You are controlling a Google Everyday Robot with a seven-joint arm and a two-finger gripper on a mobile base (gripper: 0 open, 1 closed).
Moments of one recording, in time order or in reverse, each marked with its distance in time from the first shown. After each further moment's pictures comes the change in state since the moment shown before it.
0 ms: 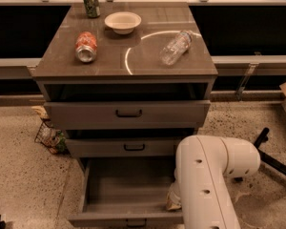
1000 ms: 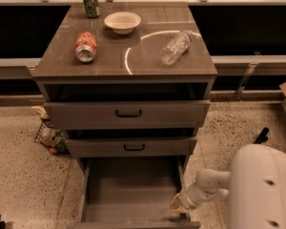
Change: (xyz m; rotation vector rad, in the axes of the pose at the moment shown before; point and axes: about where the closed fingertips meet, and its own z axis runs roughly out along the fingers) arm -0.019 0.046 -0.065 0.119 -0.237 0.181
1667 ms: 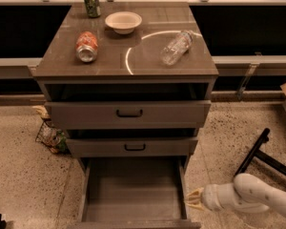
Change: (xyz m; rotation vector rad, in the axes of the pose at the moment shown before) arm -0.017 0.021 -0.126 0.180 -0.281 0.019
